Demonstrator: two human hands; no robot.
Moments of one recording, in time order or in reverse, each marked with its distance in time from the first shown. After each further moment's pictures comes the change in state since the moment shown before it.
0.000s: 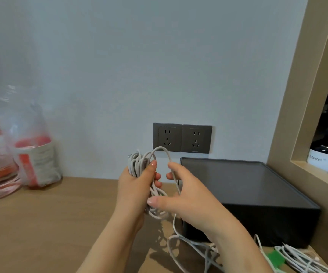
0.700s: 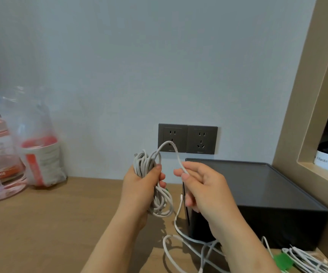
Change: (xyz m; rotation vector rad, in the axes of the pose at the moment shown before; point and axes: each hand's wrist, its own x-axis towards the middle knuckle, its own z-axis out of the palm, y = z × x) left_hand 0.005 0.003 -0.010 -0.012 -0.081 -0.043; right_hand 0.005 0.002 0.000 0.352 0.262 -0.047
